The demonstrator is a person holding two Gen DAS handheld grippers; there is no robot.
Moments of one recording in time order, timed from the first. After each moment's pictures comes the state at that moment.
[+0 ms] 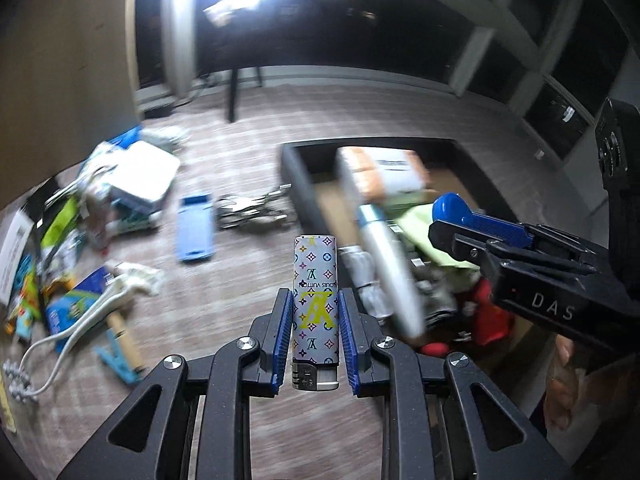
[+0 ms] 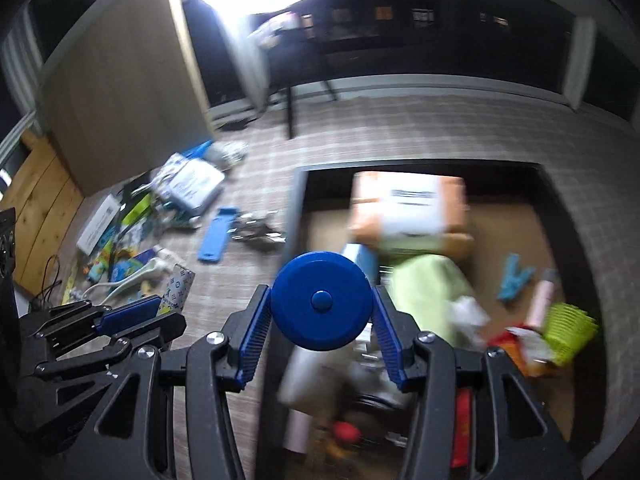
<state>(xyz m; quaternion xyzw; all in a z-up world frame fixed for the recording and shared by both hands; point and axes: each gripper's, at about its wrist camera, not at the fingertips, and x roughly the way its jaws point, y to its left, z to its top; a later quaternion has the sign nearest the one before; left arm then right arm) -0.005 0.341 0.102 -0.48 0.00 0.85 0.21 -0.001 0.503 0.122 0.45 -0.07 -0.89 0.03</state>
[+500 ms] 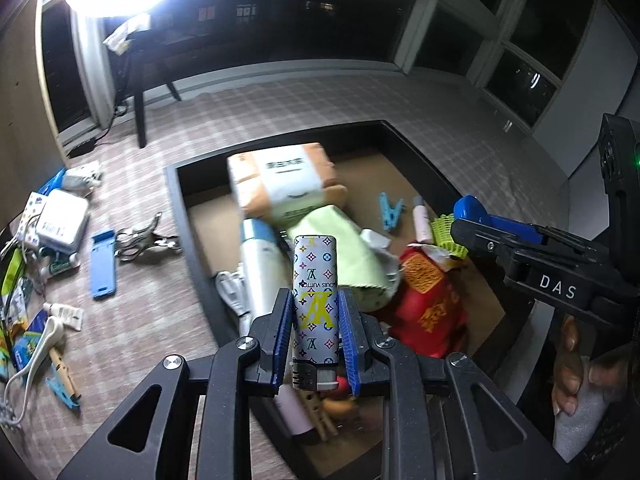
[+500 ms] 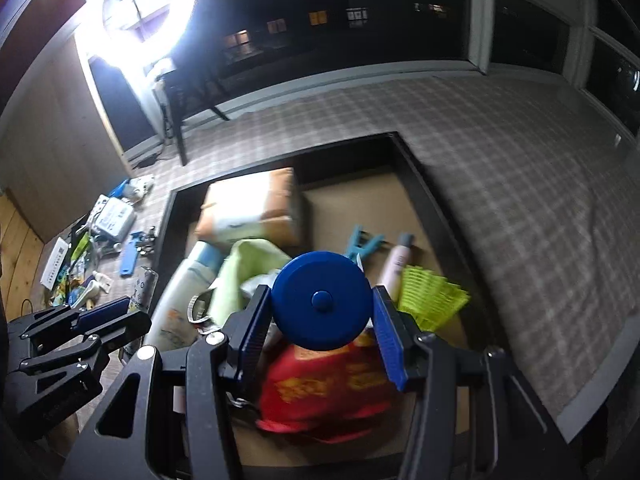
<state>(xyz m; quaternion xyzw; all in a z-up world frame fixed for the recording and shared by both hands) 0.006 0.439 0.107 -0.48 0.04 0.84 0.26 0.043 0.620 0.123 0.45 -0.12 -0.88 -0.06</state>
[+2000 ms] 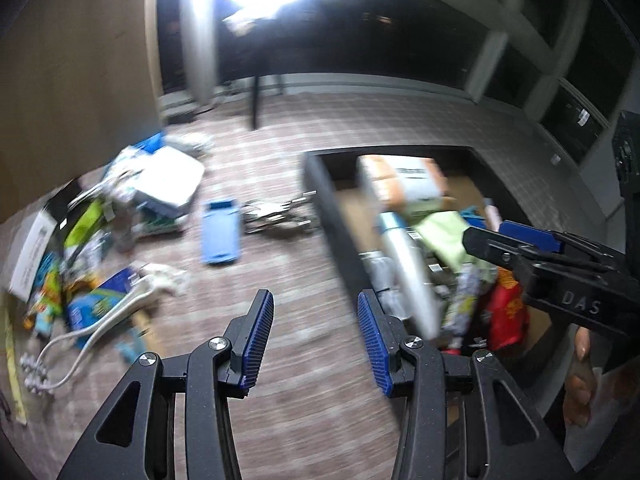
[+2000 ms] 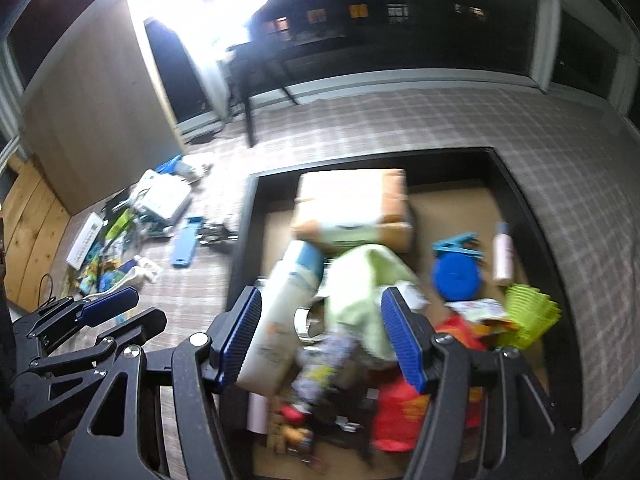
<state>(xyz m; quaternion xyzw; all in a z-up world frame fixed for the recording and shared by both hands) -0.004 0.318 0.106 -0.48 0.00 0.86 0.16 0.003 0.508 0.130 0.46 -0.08 -0.88 0.03</state>
